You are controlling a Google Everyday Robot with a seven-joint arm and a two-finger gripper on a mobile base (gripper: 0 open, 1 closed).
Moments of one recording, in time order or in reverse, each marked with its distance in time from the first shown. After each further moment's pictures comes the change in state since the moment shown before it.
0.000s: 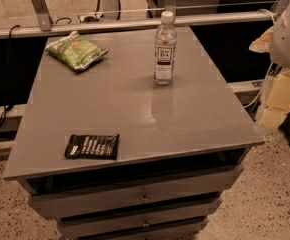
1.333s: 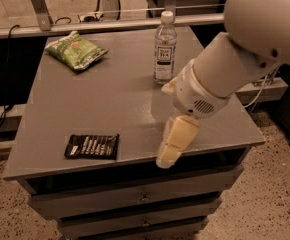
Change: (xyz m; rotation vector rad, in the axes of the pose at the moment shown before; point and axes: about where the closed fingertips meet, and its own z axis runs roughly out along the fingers) arm -0.134 0.068 0.105 -0.187 -0.305 -0.055
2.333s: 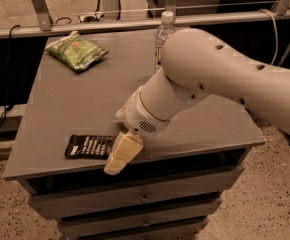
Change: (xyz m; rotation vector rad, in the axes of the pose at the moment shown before) arm -0.064 0.016 0.100 -0.109 -0.141 0.008
